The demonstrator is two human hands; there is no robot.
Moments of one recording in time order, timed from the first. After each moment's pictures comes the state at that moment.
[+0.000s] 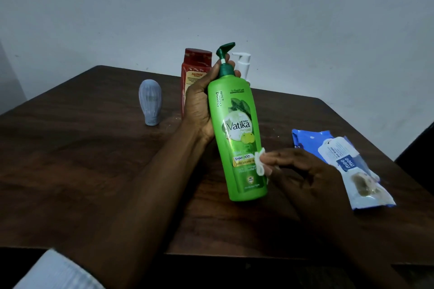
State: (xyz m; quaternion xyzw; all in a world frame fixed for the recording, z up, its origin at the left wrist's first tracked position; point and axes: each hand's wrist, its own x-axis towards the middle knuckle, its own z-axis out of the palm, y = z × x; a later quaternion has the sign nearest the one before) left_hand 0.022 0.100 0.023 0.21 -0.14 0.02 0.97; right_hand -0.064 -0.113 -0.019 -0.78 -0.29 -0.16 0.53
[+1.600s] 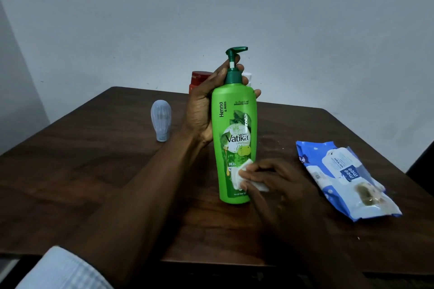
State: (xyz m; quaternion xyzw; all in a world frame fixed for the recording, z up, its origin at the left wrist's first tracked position) left_hand 0.005 0.106 0.057 0.27 -0.26 0.00 0.93; right_hand -0.069 -0.082 -0.029 -0.78 -0.38 -0.33 0.36
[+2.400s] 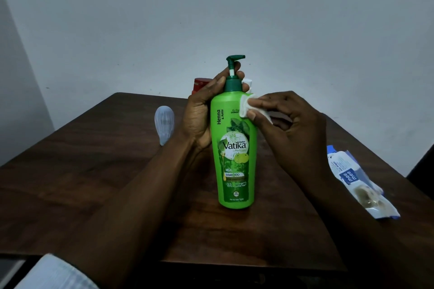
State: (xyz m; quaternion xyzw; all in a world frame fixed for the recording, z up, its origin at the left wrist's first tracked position) left_hand -0.007 0.116 0.058 0.29 -0.29 0.00 0.91; right_hand -0.025 -0.056 0.057 -0.71 -0.35 -0.33 0.51
